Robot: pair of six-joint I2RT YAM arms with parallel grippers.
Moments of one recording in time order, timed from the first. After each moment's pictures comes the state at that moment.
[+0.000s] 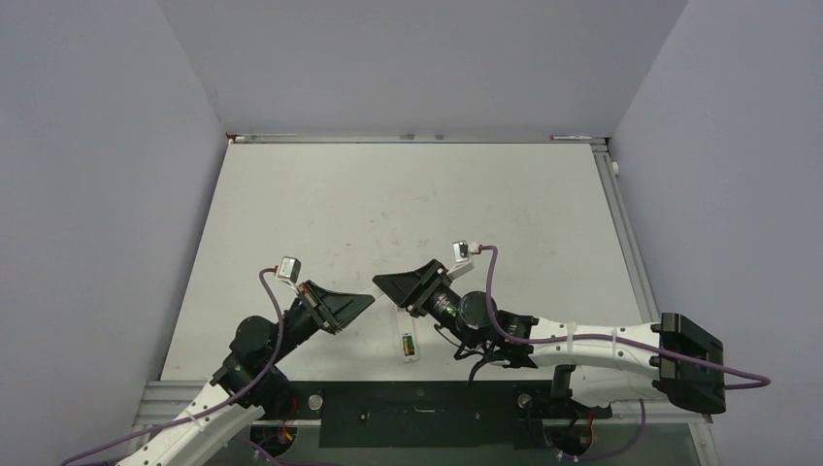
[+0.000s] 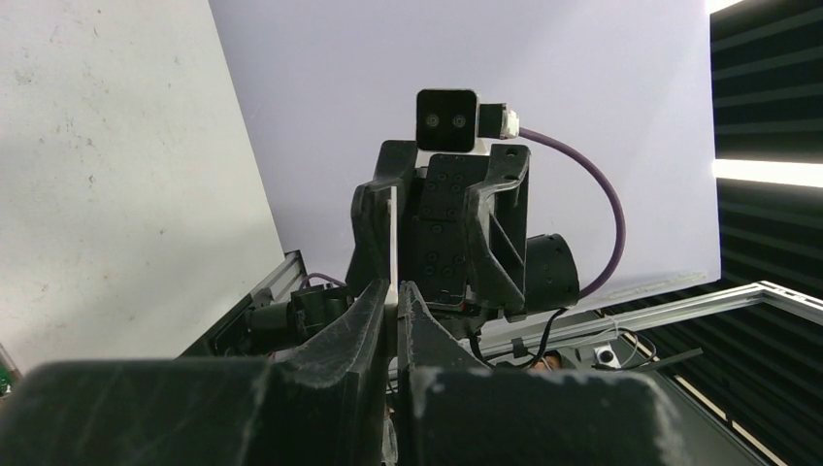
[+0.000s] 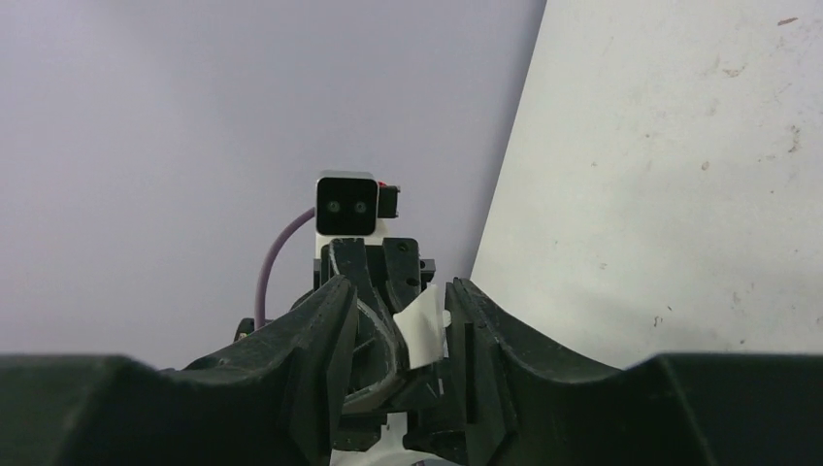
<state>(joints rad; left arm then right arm) -0.73 0.19 0.14 0.22 0.18 -1.47 1.26 1.15 0.57 0.59 0.42 1.21</state>
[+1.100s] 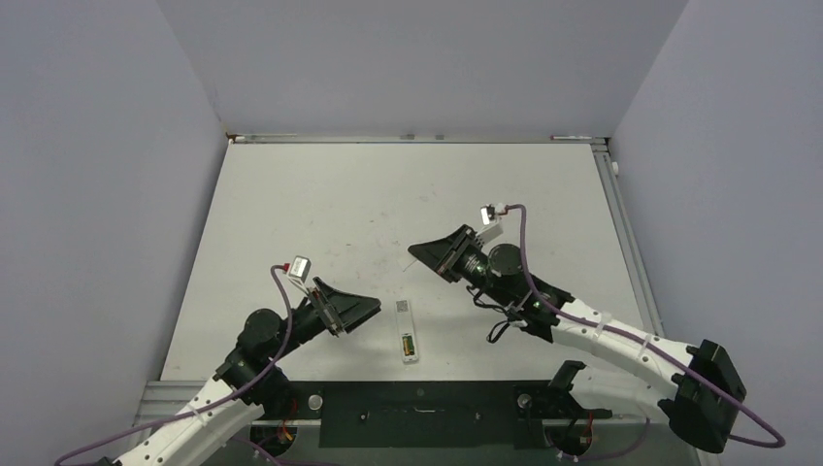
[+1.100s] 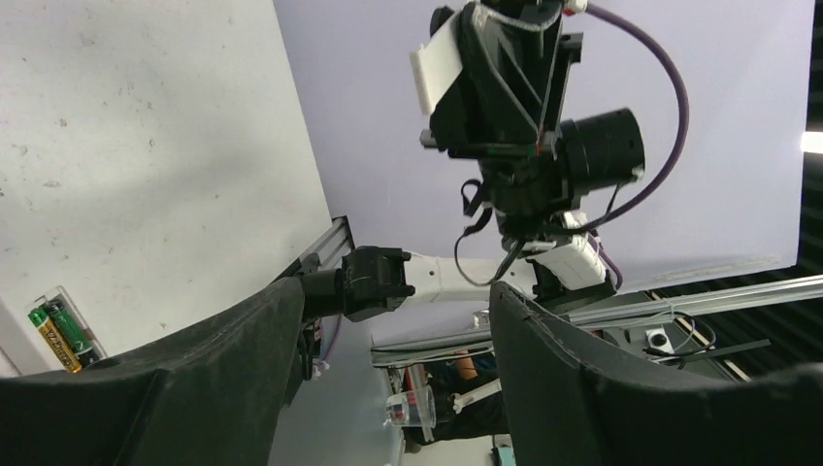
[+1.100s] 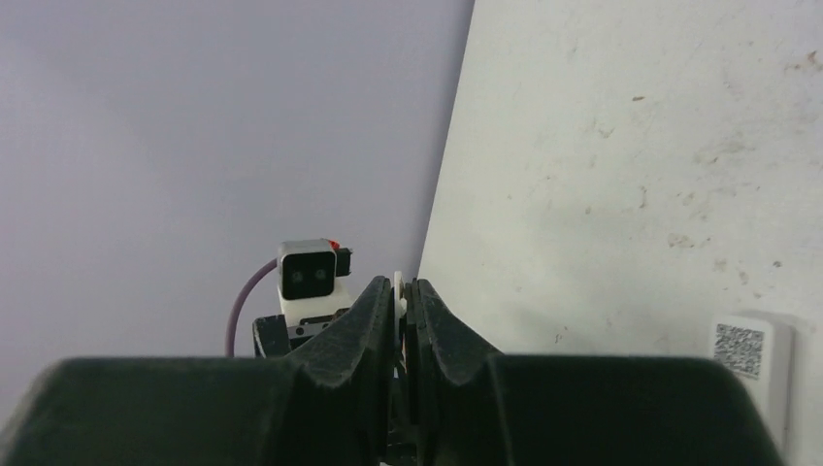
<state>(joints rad) -0.72 0.26 0.14 0.20 0.23 -1.41 0.96 1.06 0.63 0.34 0.15 1.21</state>
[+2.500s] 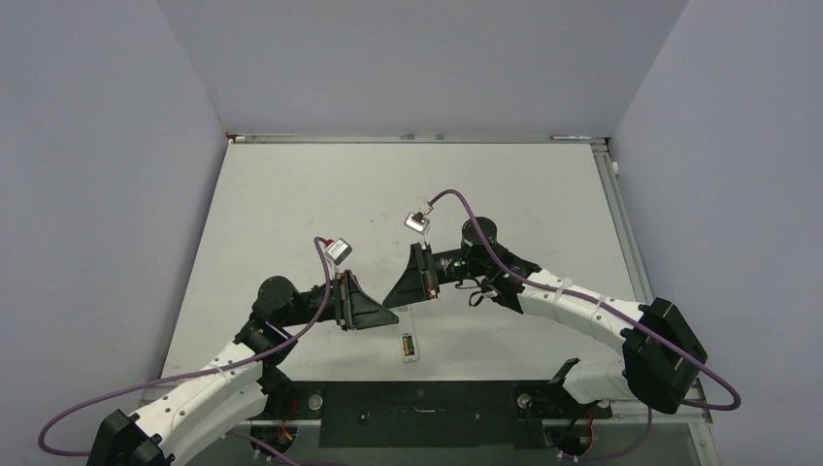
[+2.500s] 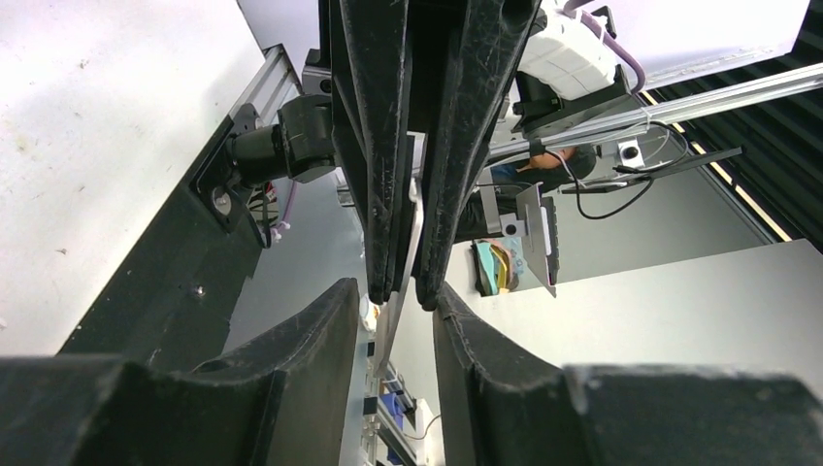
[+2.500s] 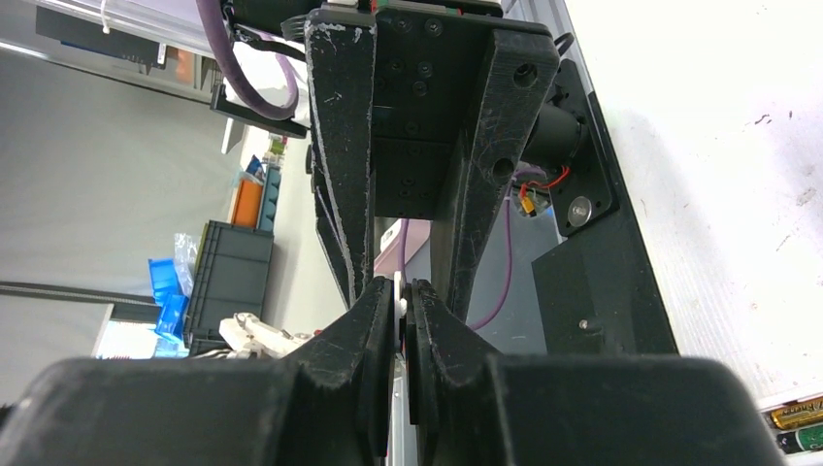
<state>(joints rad) -0.63 0.70 0.28 0.52 0.80 -1.40 0.81 1.32 0.80 0.38 -0.95 1.04</state>
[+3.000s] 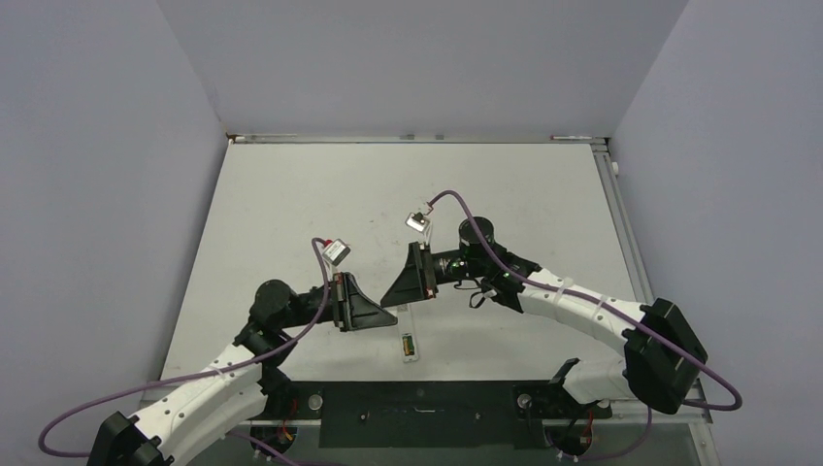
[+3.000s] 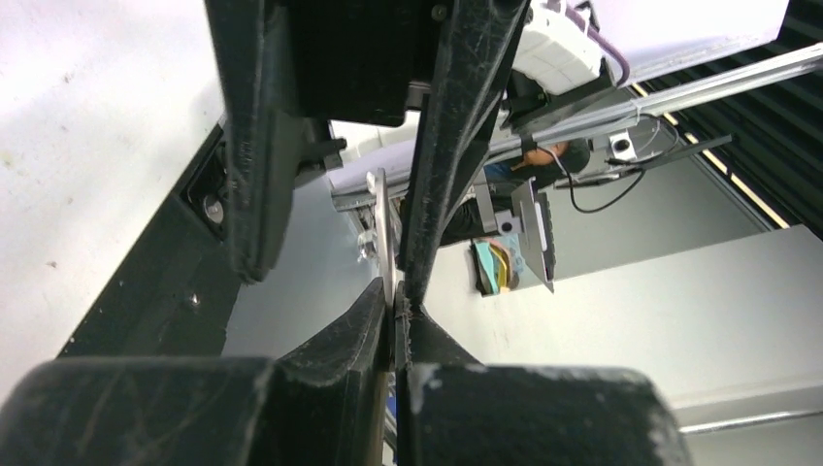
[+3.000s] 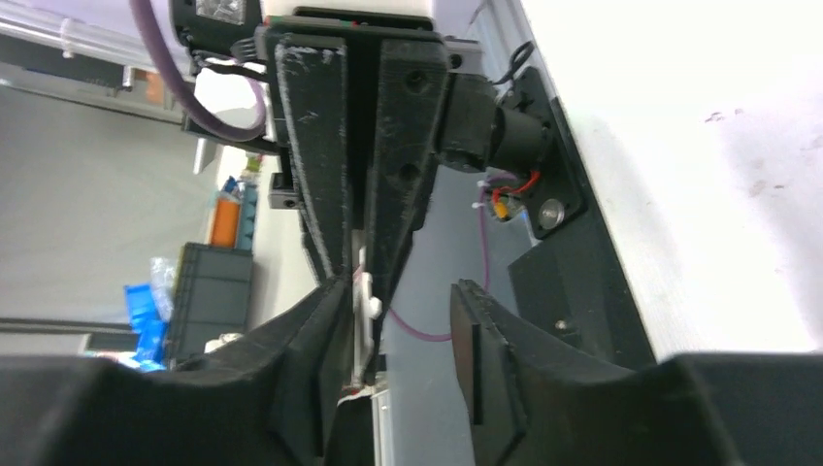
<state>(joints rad) -0.63 0.69 0.27 0.57 0.81 -1.41 0.82 1.32 0.81 0.33 -0.91 1.02</state>
